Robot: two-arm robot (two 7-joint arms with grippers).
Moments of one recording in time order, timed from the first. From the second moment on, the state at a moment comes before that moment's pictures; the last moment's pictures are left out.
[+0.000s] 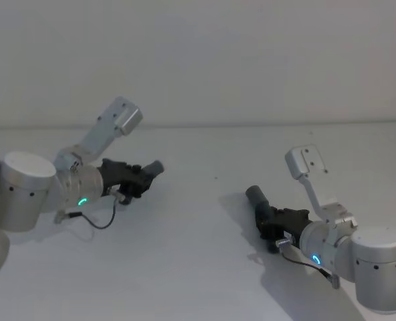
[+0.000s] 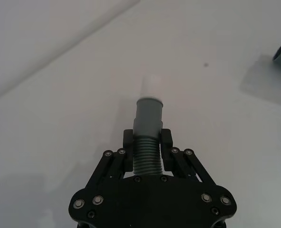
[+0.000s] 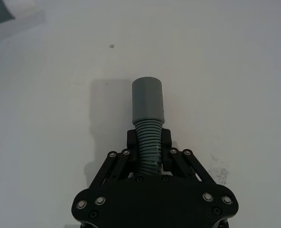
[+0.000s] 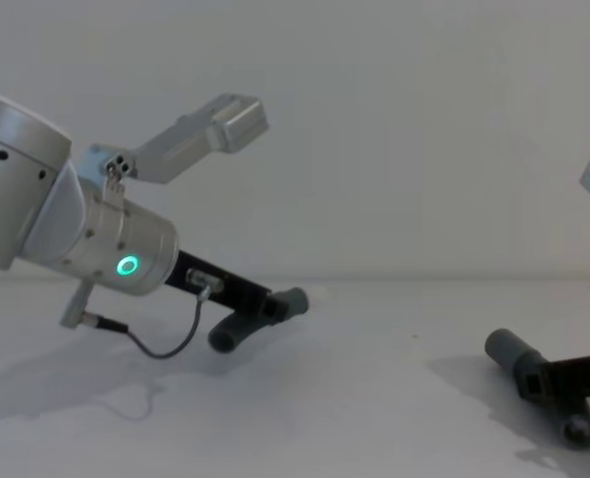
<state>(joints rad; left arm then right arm) -0.67 0.27 0.58 -1.25 -0.22 0.57 -0.40 0.20 0.25 -0.26 -1.62 0.22 0.74 0.09</state>
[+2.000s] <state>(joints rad) -0.75 0.37 0.72 -1.14 0.14 -0.45 -0.39 0.25 0.66 -0.50 -1.87 -0.16 0.58 0.23</state>
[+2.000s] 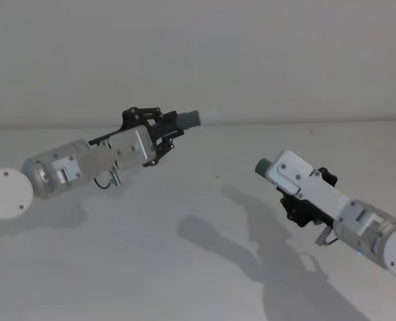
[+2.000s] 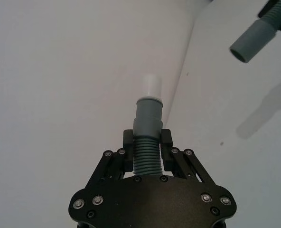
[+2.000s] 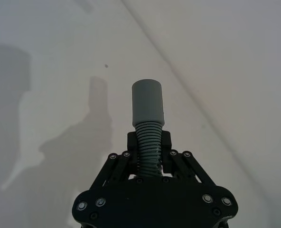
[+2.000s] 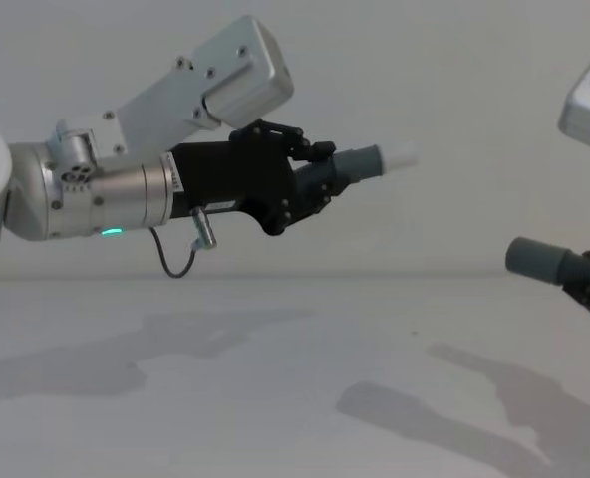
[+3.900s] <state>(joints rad) -0.79 0.33 0.76 -1.00 0.31 -0.87 -0.35 0.37 0.88 -0.55 -2.03 -0.33 0.52 0.48</state>
